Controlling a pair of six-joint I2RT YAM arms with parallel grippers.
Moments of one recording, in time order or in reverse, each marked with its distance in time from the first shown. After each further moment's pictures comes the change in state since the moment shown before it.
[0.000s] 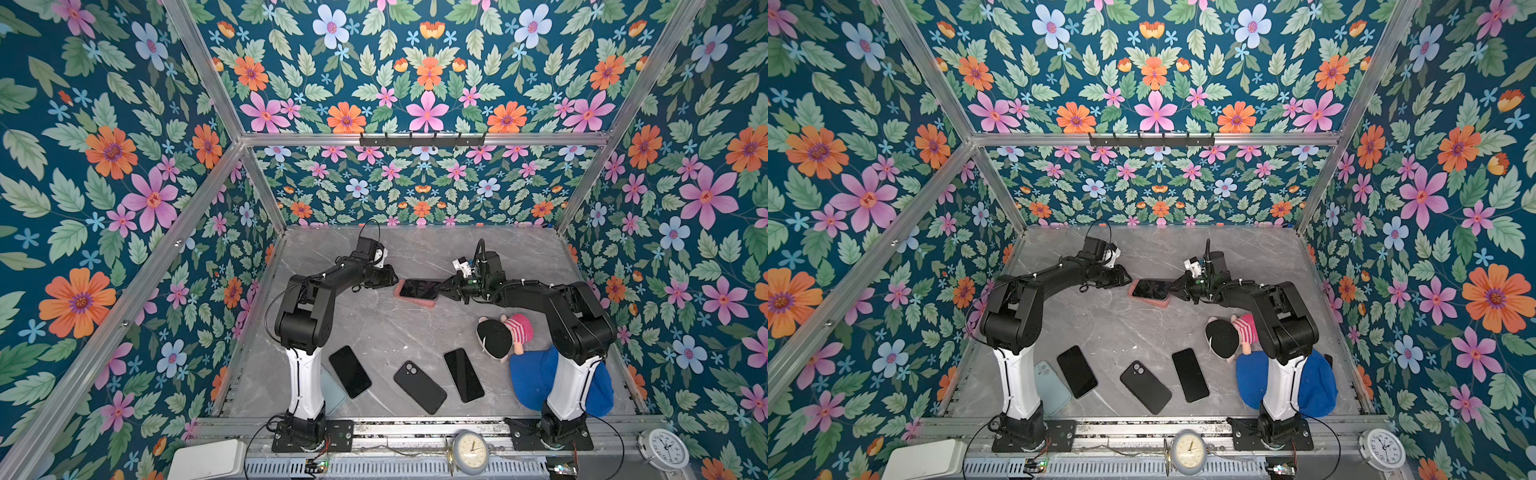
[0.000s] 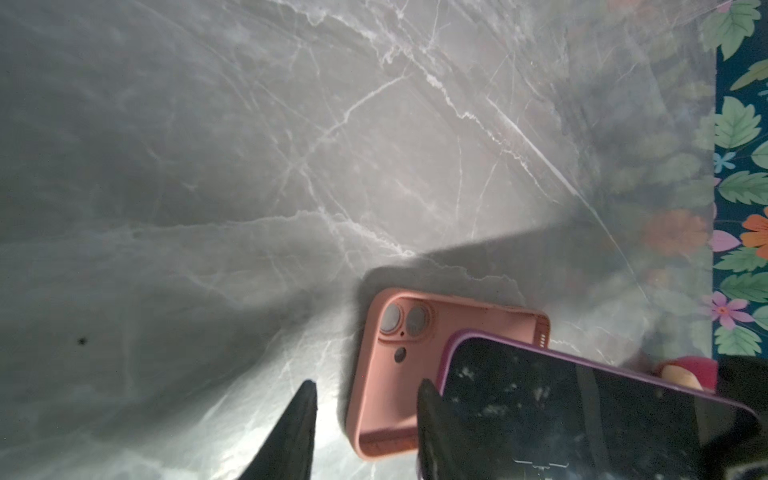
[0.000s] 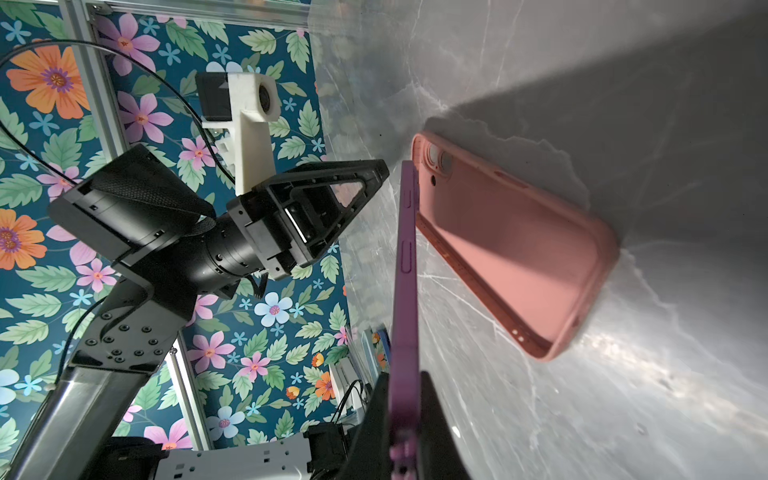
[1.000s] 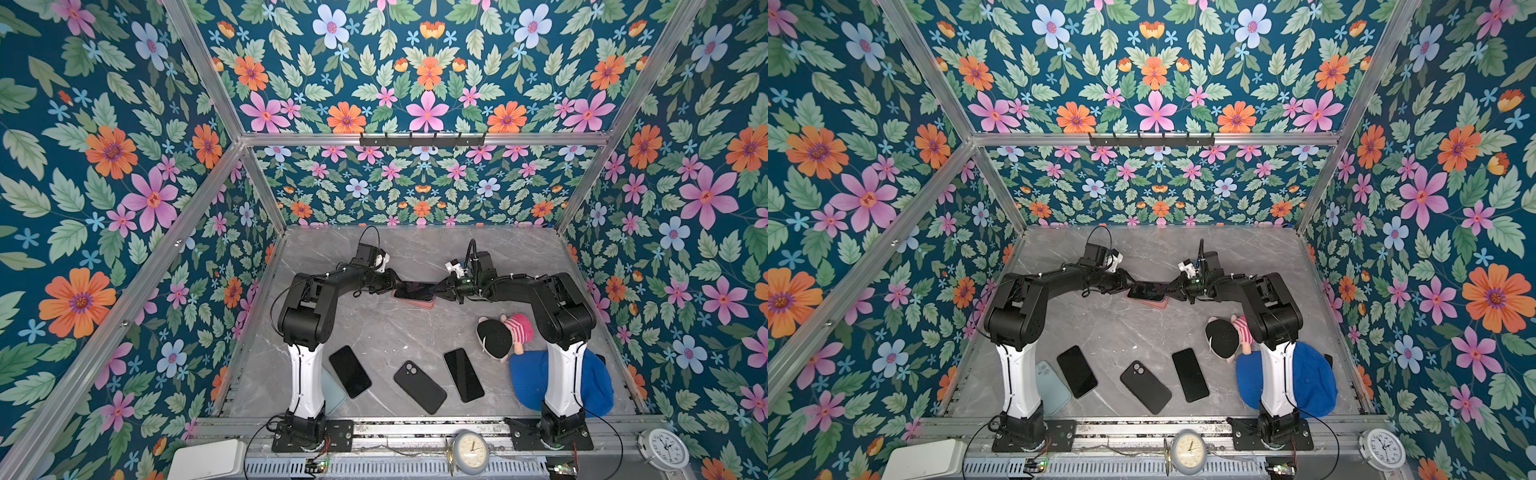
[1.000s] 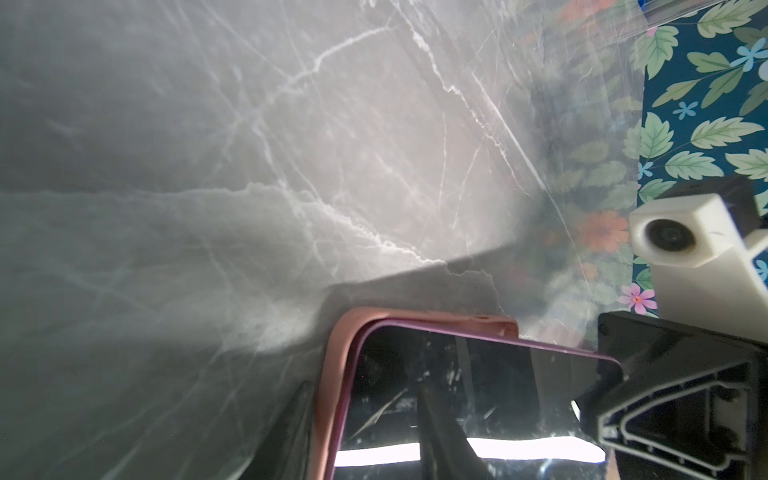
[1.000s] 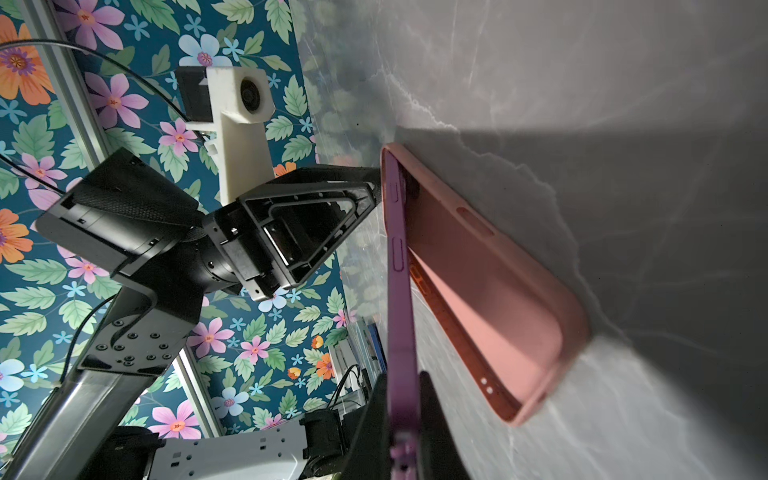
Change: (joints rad) left arm 0.002 0.033 -0.065 0.129 0.112 -0.080; right arm 0.006 0.150 0.113 -0.053 -0.077 -0.049
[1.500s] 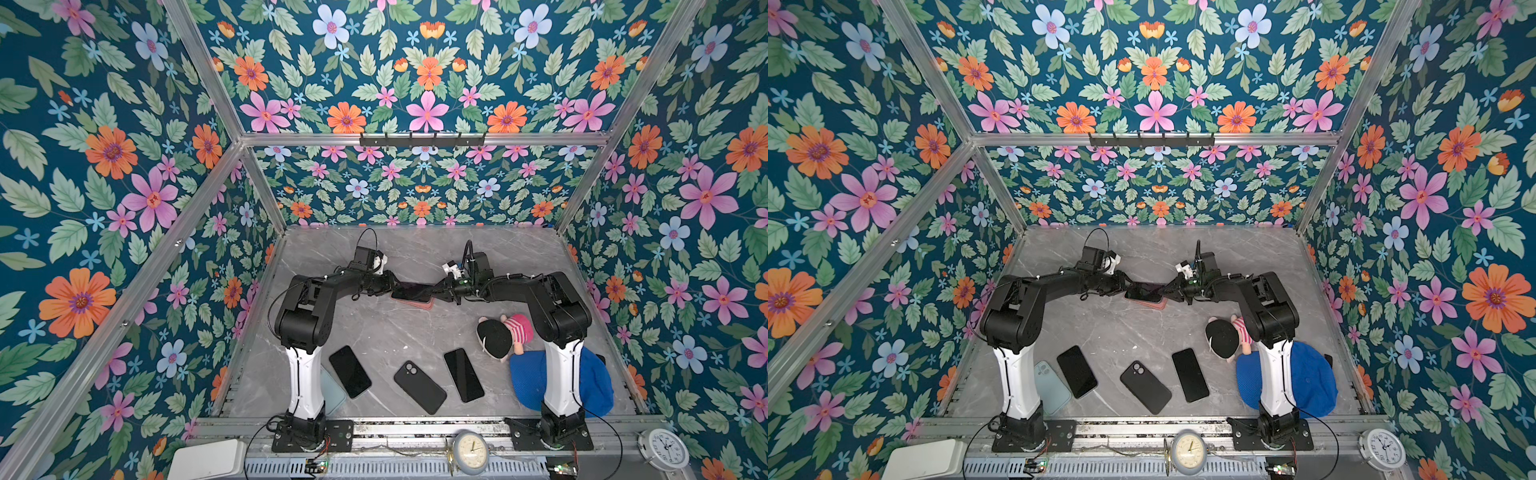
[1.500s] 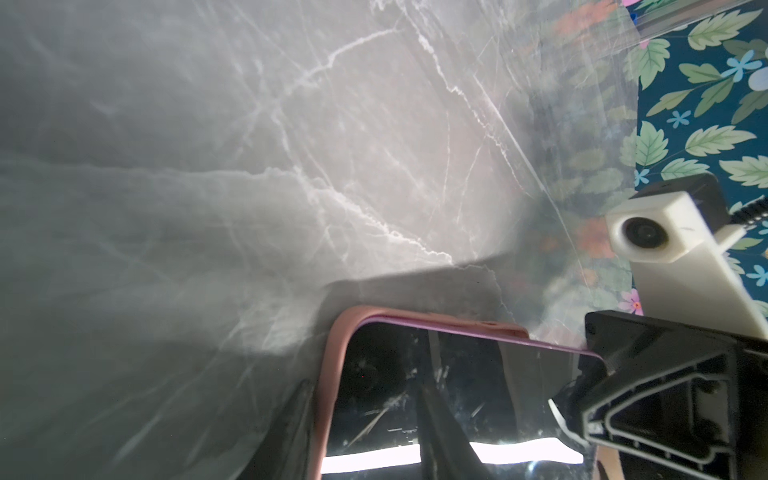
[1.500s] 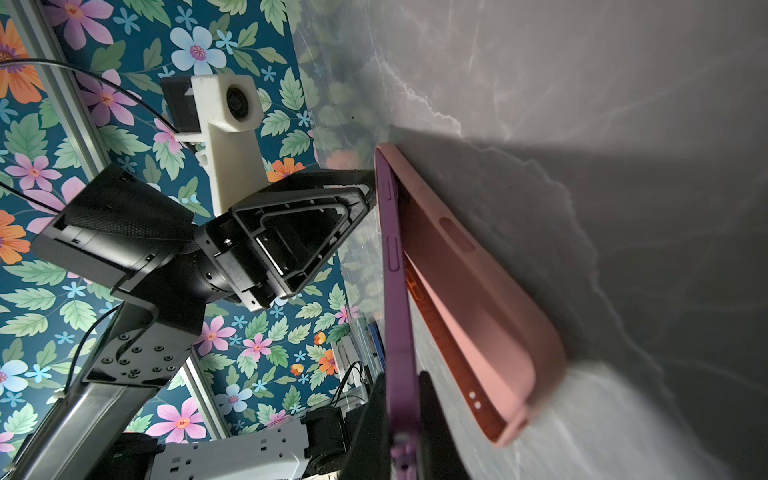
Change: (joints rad) left arm 0.002 -0.036 -0.071 0.059 -0.008 -0.023; right arm 0.013 0.026 0.022 -0.017 0.003 -0.001
